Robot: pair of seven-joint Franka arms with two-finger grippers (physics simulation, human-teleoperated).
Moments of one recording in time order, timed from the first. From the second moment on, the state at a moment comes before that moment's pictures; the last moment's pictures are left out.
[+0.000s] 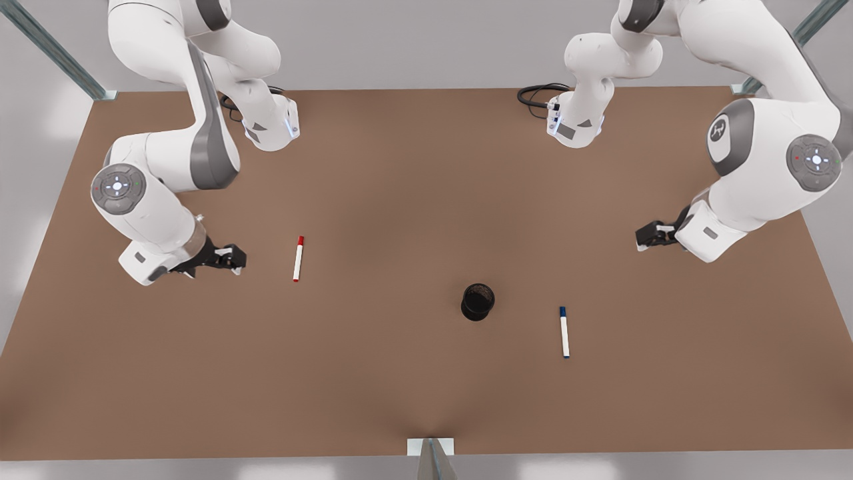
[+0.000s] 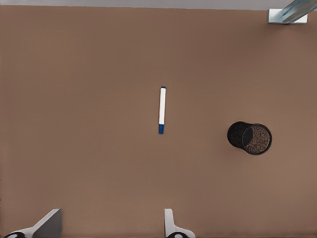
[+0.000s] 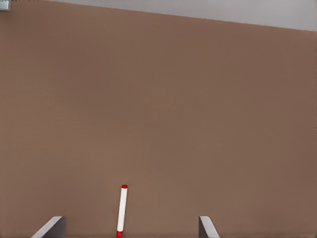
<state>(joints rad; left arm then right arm) -0.11 0.27 0.02 -1.28 -0.05 1.49 -0.07 0.15 0.25 0.02 -1.46 -0.07 1.73 0.11</state>
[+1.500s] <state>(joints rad) -0.22 0.87 0.03 -1.40 0.00 2.31 -0.33 0.13 0.43 0.12 -2.20 -0.02 2.57 0.33</state>
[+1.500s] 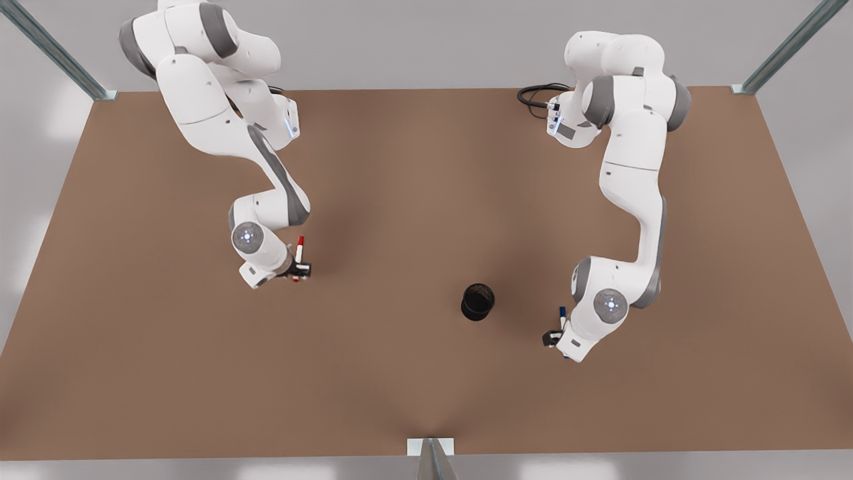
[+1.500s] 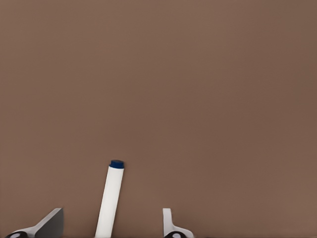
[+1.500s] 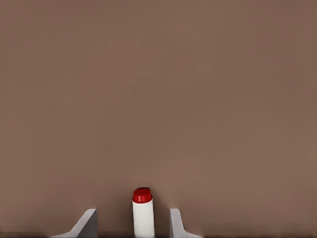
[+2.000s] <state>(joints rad) -0.20 0.90 0.03 -1.38 0.01 2.25 -0.23 0.14 0.43 0.12 -2.24 -0.03 2.57 0.35</state>
